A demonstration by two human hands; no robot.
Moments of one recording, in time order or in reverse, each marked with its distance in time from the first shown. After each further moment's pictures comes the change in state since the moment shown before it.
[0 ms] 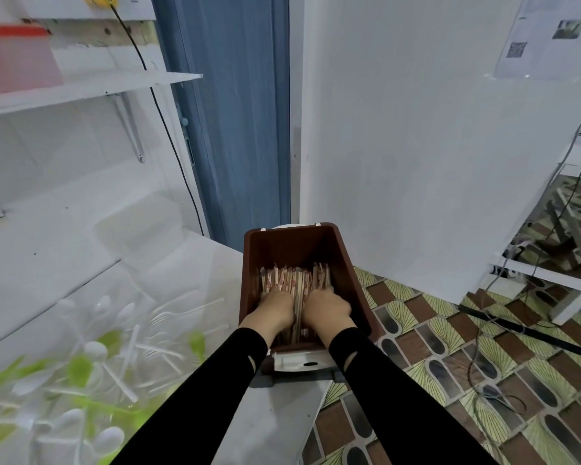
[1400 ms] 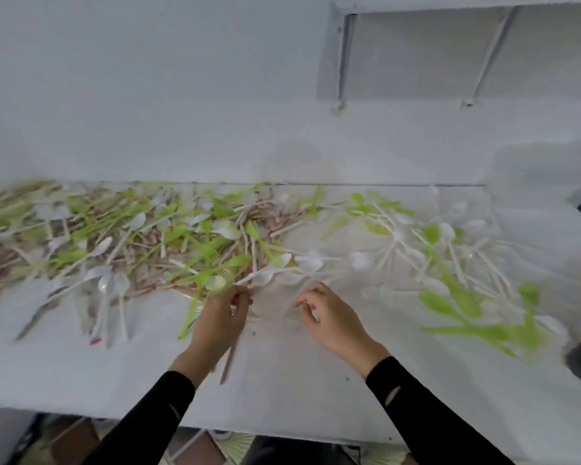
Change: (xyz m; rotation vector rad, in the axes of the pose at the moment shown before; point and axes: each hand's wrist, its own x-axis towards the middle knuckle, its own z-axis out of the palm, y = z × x) left_hand -0.506 -0.330 0.192 -0.599 1.061 -0.868; right_hand -0.303 -0.220 0.254 0.252 -0.261 -1.525
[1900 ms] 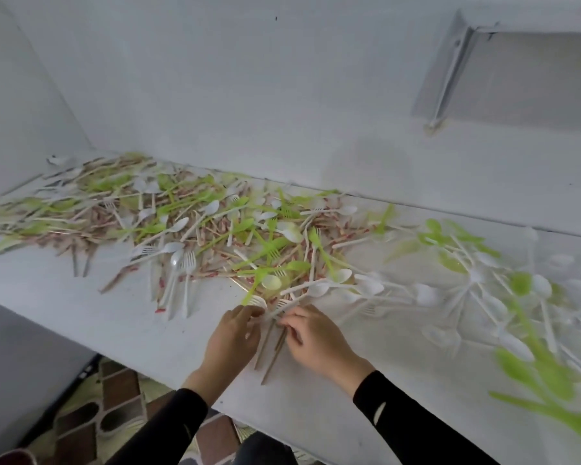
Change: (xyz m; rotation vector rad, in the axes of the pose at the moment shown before) left_hand -0.042 -0.063 -0.031 0.212 0.145 -0.042; right_hand 0.039 -0.059 0.070 -0.010 -0.183 -0.402
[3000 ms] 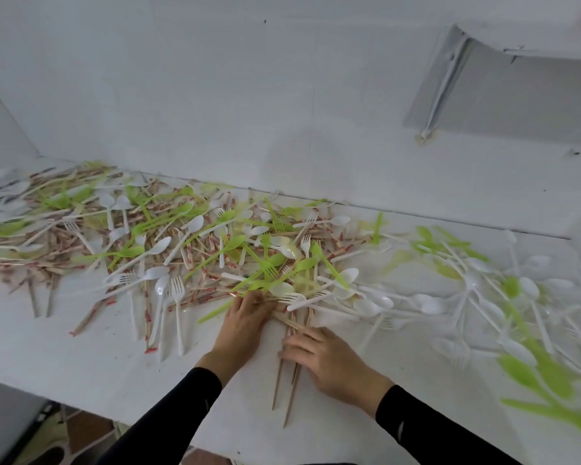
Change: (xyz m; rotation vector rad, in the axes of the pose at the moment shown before) left_hand 0.088 -0.043 0.025 0.164 0.027 0.391; right_hand 0.010 0.028 0.013 -0.334 -0.050 -0.341
